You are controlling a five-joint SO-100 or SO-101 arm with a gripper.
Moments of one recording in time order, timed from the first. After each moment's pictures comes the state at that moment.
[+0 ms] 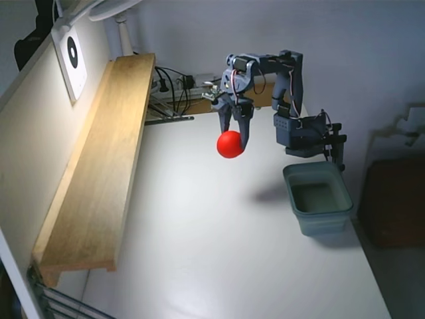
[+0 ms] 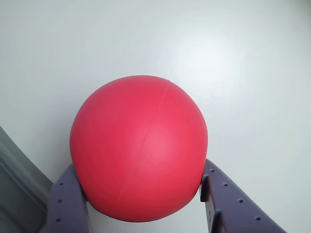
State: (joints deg) arm -16.7 94.7 67.6 90.5 -90.2
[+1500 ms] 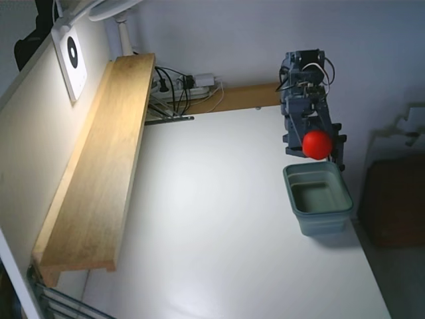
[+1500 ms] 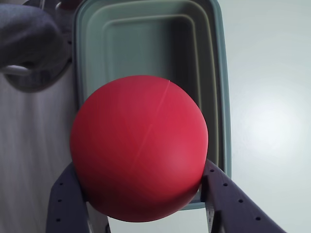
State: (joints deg) arm -59.3 92.7 61.0 94.7 -90.2
